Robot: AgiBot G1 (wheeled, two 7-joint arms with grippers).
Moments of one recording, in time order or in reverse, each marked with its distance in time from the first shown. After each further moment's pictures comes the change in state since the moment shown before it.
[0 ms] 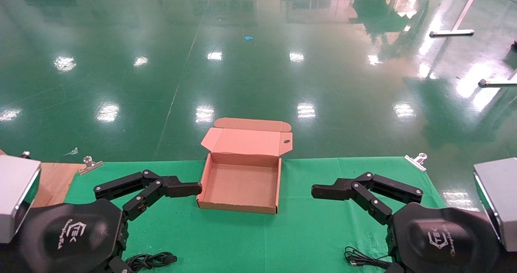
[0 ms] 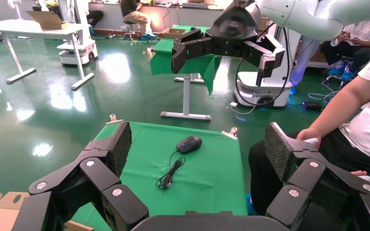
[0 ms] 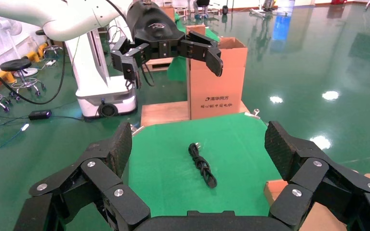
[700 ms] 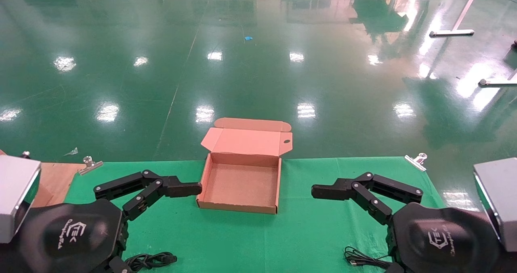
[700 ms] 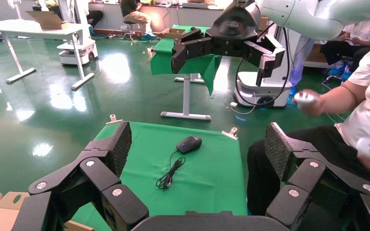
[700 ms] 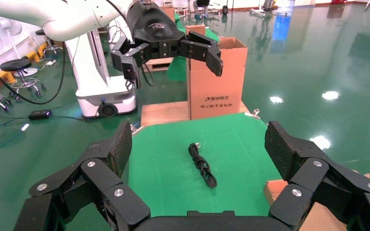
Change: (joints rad) left arm -0.002 -0.001 0.002 0.002 0.006 -0.002 0.002; right arm 0.000 0.000 0.000 0.000 -0.001 0.000 0.000
